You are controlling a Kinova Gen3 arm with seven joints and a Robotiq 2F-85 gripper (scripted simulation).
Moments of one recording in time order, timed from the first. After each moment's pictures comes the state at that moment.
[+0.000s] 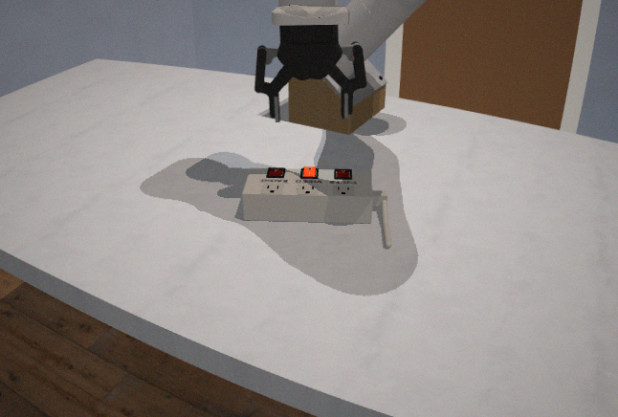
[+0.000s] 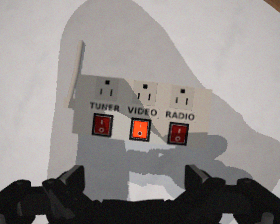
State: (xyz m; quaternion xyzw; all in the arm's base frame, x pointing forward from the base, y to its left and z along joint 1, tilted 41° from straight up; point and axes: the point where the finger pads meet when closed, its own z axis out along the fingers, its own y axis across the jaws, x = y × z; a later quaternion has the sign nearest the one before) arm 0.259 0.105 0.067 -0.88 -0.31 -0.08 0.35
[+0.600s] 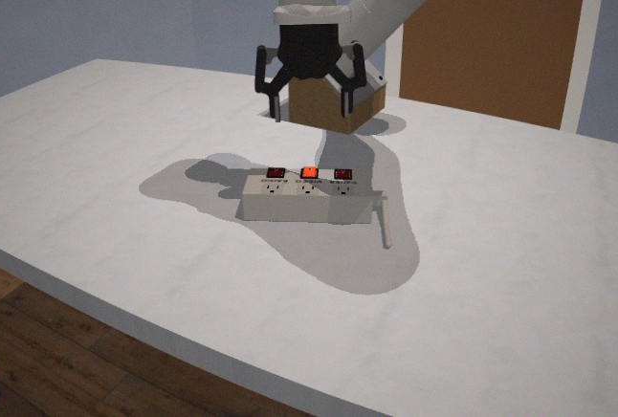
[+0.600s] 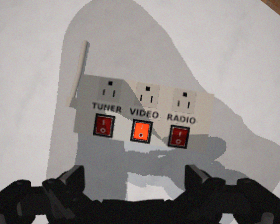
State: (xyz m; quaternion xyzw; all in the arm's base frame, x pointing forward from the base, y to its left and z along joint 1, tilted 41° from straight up) arm 0.261 0.106 0.069 -0.87 -0.33 -0.09 0.35
